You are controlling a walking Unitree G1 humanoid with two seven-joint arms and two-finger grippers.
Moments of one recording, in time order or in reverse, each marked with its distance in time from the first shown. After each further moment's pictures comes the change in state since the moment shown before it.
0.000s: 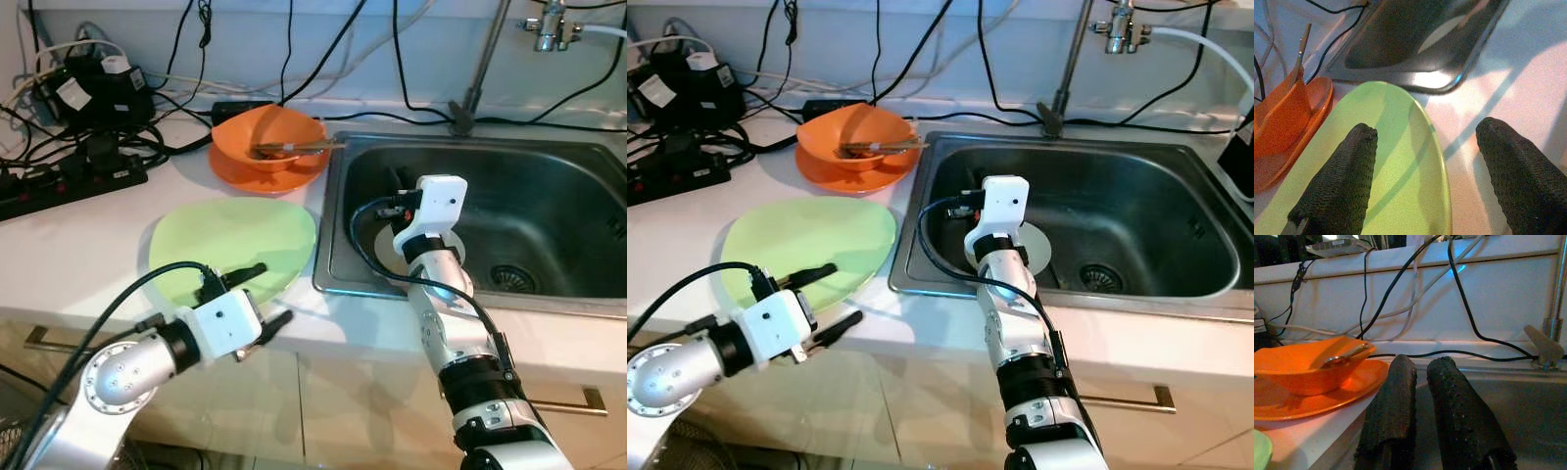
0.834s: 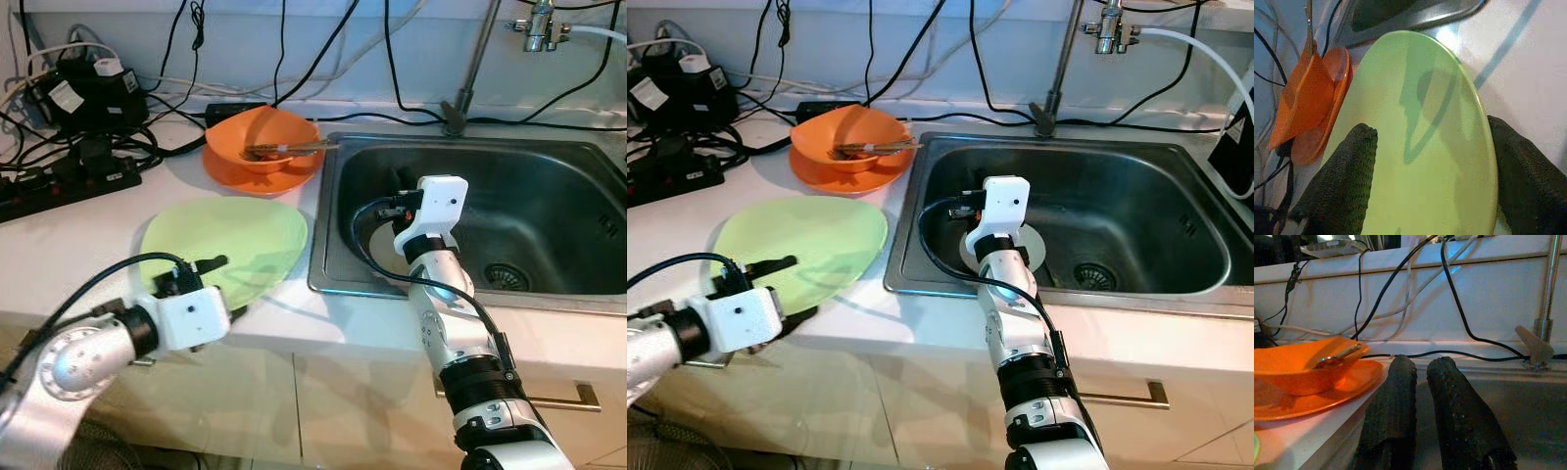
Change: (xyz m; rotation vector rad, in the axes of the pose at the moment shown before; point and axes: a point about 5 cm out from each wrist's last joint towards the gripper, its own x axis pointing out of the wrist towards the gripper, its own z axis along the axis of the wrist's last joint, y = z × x) left arm -0.025 0.030 -0.017 0.197 0.198 -0.019; right arm 0.000 0.000 -0.001 -0.001 0.003 0.000
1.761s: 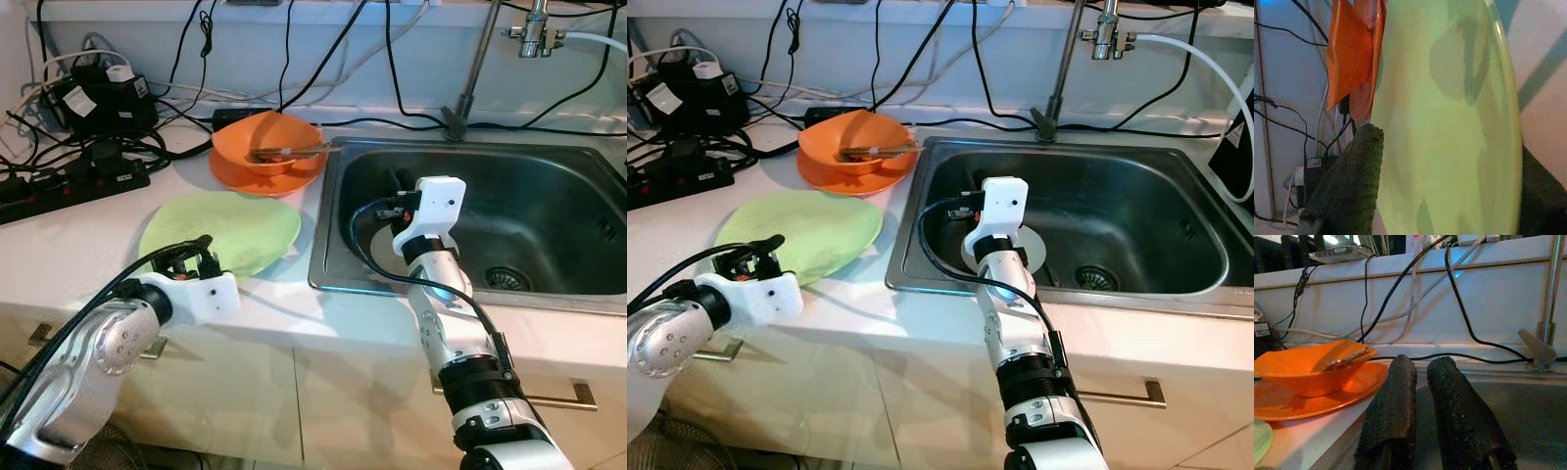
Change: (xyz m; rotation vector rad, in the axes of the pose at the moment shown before) left arm 0.028 0.011 -0.016 0.241 0.266 0.151; right arm 0.000 0.001 -0.002 0.003 0.010 -0.001
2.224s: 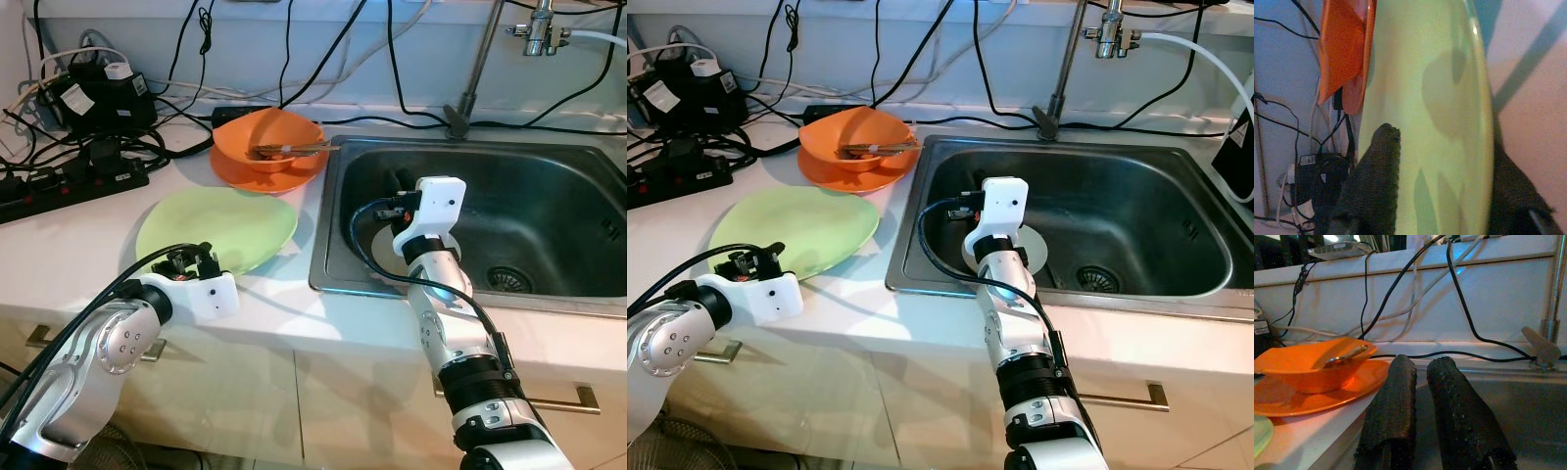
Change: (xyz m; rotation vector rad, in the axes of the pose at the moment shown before) left arm 0.002 -0.002 -0.001 -0.002 0.005 -0.007; right arm 0.000 0.000 0.000 0.000 0.000 0.000
